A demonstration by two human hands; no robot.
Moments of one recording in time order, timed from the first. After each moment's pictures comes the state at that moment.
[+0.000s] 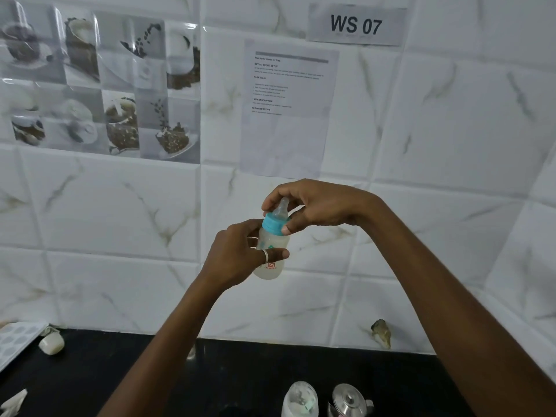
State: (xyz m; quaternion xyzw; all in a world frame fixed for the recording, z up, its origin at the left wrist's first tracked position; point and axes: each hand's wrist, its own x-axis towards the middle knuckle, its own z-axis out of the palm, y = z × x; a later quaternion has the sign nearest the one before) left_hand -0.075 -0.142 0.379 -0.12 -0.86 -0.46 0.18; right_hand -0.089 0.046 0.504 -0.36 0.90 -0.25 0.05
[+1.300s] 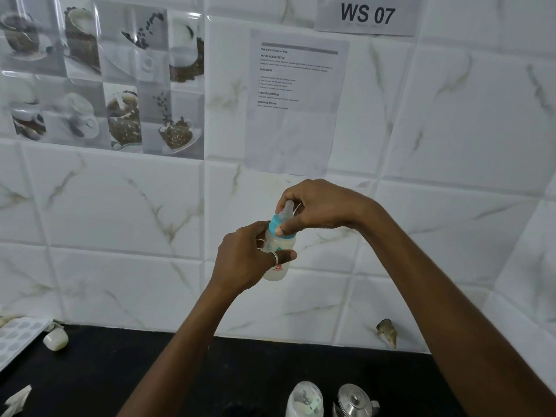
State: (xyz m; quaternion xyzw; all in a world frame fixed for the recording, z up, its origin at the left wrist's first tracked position) left_hand -0.069 -0.131 0.376 -0.07 -0.87 -0.43 0.21; right_hand -0.092 0.030 0.495 -0.28 0.94 -0.17 -0.03
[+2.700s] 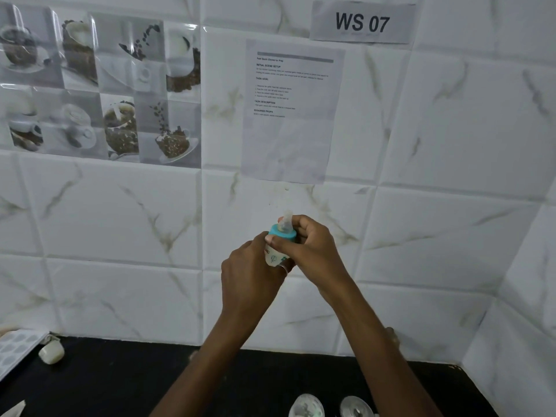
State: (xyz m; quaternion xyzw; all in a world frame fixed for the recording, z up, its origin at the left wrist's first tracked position) left_hand -0.061 -0.104 0.359 -0.06 -0.84 -0.36 0.39; right_hand -0.095 0.020 0.391 -0.17 0.78 -0.59 -0.15
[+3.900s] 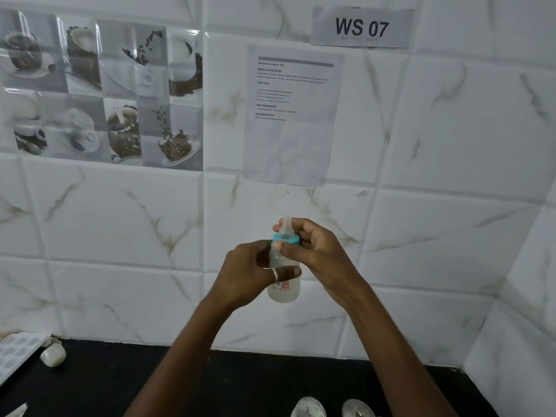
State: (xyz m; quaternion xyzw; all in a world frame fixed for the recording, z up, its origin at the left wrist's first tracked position) left_hand -0.071 -0.133 0.372 -0.14 -0.85 -0.49 0.14; right_hand -0.088 0.036 0.397 -0.24 0.73 -0.64 -0.06
